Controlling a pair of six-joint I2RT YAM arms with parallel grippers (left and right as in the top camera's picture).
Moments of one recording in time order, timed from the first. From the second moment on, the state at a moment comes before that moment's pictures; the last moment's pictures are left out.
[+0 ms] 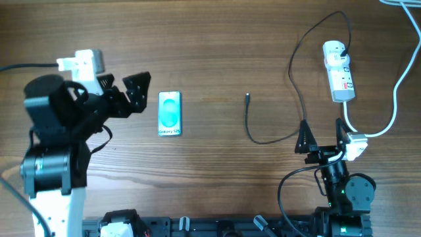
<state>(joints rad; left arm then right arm) 0.08 0.99 1.14 -0.70 0.47 -0.23 -0.06 0.01 0.01 0.01 -0.18 0.24</state>
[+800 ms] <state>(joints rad) -0.26 1.84 1.15 -0.74 0.05 -0.24 -0.06 0.01 0.01 0.01 -0.18 0.24</state>
